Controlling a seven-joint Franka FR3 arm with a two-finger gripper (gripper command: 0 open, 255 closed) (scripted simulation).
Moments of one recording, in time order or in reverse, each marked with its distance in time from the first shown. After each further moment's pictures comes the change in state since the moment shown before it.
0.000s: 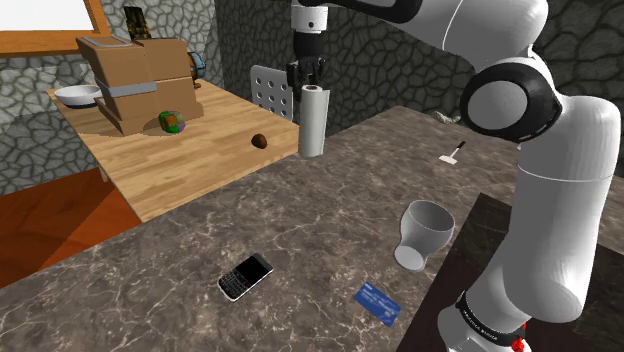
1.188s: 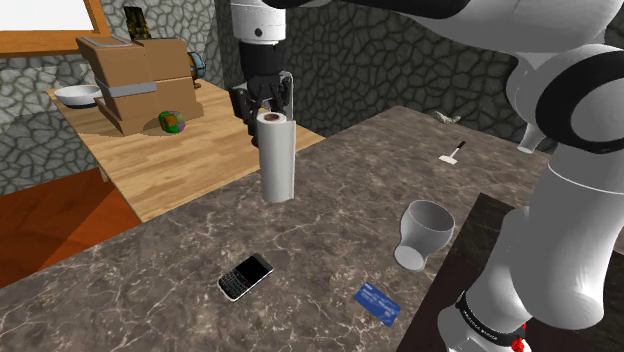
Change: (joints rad) arm 0.257 -0.185 0.152 -0.267 -0.024 0.076 0.403
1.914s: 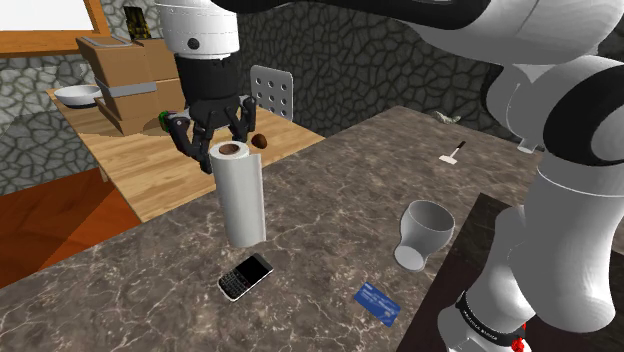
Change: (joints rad) arm 0.162 0.076 0.097 0.096 -0.026 -0.025 0.251
